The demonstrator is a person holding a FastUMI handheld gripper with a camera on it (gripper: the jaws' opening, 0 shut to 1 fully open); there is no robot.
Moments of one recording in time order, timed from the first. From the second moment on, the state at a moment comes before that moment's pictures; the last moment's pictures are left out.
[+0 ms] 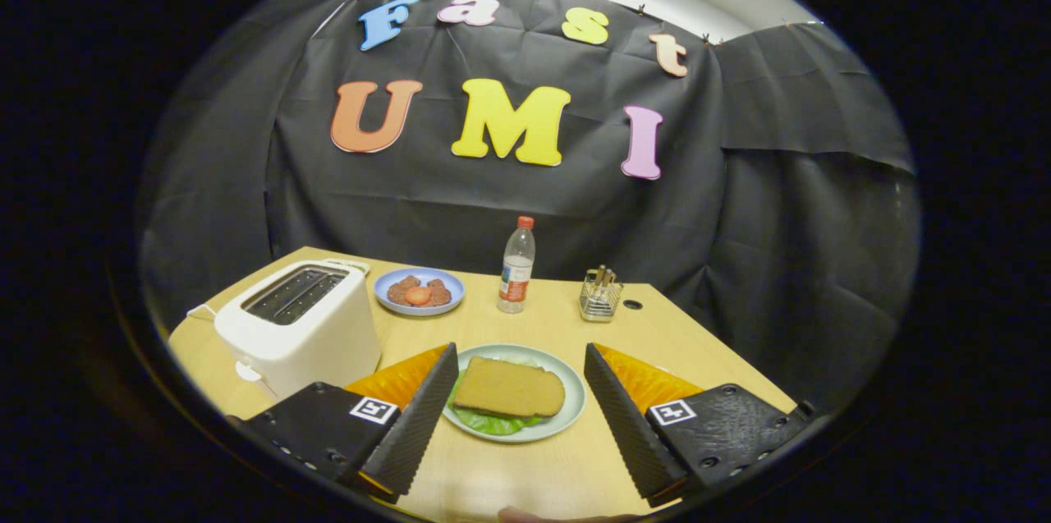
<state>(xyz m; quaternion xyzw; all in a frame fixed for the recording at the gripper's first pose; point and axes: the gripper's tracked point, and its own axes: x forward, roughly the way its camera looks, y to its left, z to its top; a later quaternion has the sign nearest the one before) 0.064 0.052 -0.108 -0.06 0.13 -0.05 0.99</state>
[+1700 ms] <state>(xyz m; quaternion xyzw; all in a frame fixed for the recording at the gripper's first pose) -0.081 0.066 0.027 -0.01 -0.01 -0.02 1.00</state>
